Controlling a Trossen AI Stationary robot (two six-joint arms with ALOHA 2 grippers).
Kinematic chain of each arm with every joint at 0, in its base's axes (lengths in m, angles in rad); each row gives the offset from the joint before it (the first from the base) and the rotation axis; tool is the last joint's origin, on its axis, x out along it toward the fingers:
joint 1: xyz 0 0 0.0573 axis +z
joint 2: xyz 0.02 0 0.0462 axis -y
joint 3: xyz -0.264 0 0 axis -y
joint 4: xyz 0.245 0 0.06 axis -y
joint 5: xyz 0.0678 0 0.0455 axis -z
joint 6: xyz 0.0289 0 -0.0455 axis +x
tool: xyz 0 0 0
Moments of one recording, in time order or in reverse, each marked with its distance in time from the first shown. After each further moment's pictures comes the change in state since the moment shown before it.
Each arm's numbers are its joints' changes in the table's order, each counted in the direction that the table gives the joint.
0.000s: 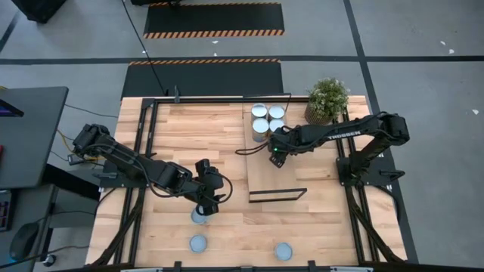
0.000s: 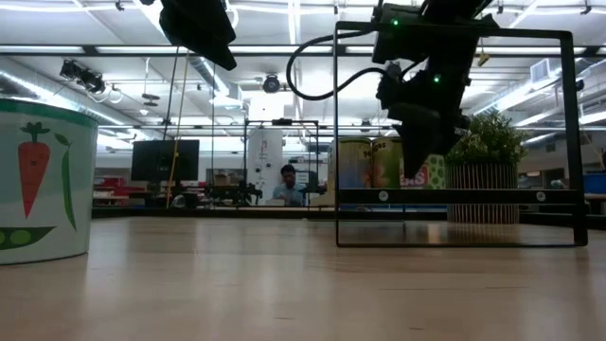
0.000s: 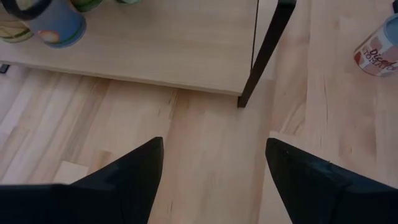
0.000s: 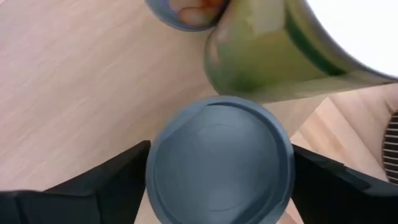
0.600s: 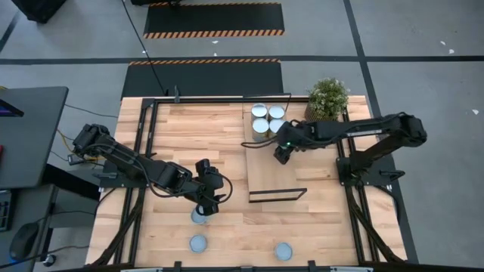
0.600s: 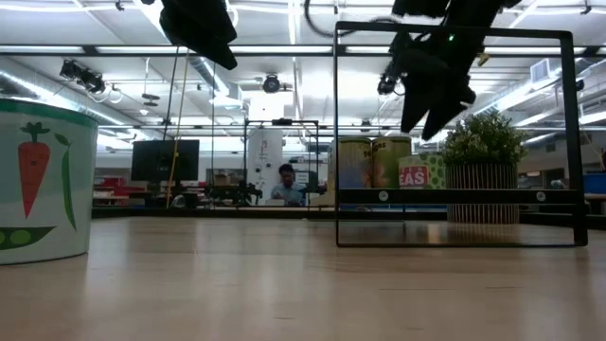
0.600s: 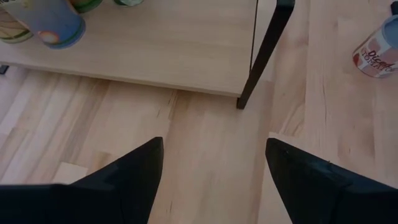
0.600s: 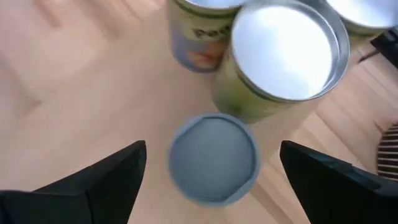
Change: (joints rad) left arm 0.000 0.000 0.000 0.004 0.000 0.000; right arm 0.016 0.186 0.005 -0.004 -0.011 -0.010
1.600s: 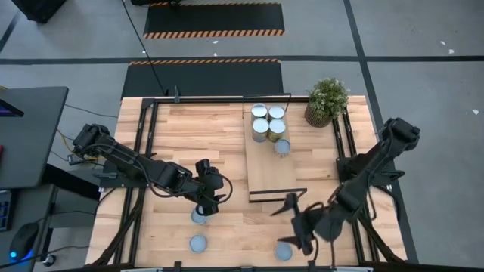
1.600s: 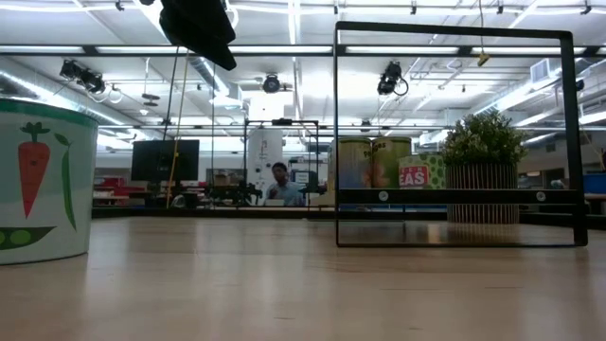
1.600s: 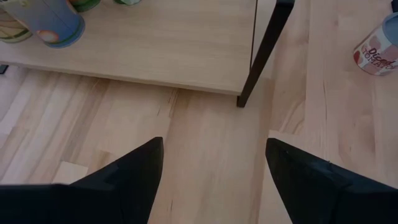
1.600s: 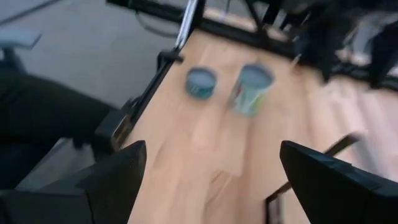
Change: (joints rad) left arm 0.000 0.000 0.000 -0.005 0.004 0.004; right arm 0.866 -0.124 0.001 0.689 0.205 -0.446
